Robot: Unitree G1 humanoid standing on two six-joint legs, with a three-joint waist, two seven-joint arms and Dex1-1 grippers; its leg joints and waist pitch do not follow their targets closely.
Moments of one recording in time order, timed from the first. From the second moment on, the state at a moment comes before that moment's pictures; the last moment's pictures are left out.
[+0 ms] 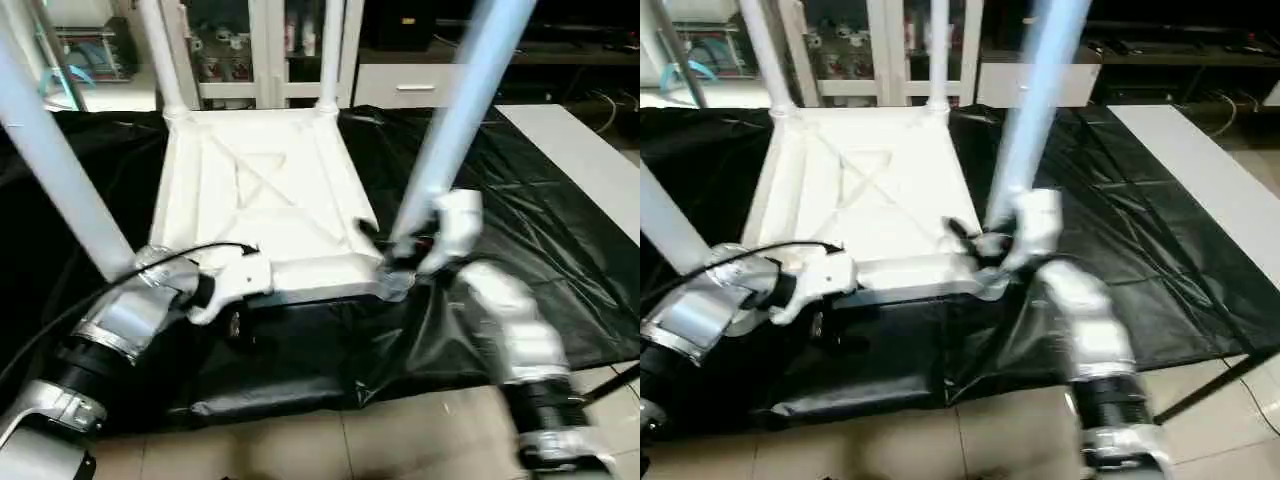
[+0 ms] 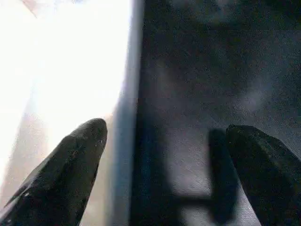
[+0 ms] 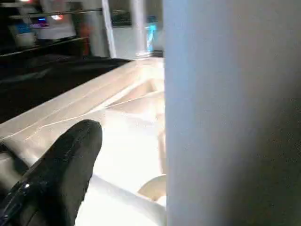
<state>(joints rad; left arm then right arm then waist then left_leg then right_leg) -0.55 0.56 -0.30 0.38 0.11 0.19 -1.21 -0.44 -0.12 0.08 0.33 0.28 0.13 0.56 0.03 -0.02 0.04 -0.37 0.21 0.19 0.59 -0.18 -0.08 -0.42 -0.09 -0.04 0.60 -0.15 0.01</state>
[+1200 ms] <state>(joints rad) -0.80 0.29 -0.30 0.88 0.05 0.00 -1.18 -0.21 -0.31 0.09 -0.06 0.36 0.30 0.74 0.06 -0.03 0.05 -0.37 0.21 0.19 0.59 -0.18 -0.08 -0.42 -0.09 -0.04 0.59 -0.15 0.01</state>
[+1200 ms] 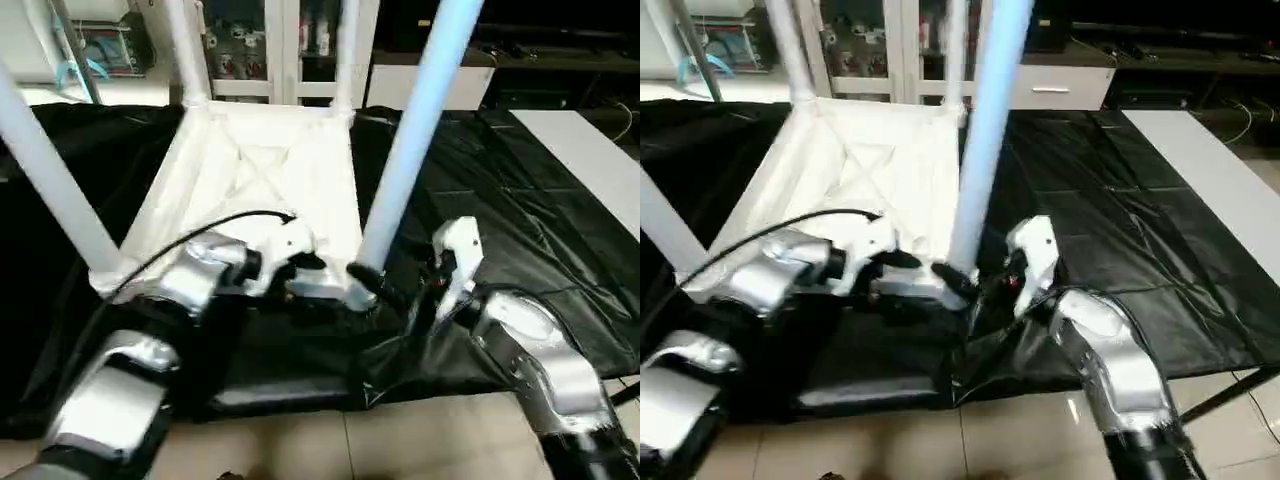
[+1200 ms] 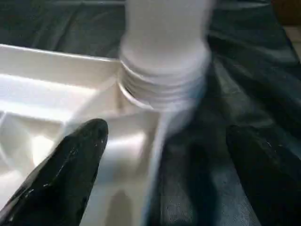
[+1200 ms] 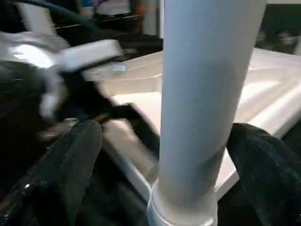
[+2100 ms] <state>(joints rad) -0.85 0.36 -0.31 1.01 0.12 -0.11 -1.23 -0.03 -0.56 -0.04 -0.20 0.47 0.41 0.90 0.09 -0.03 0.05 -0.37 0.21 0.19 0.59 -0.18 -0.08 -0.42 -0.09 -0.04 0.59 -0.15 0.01</state>
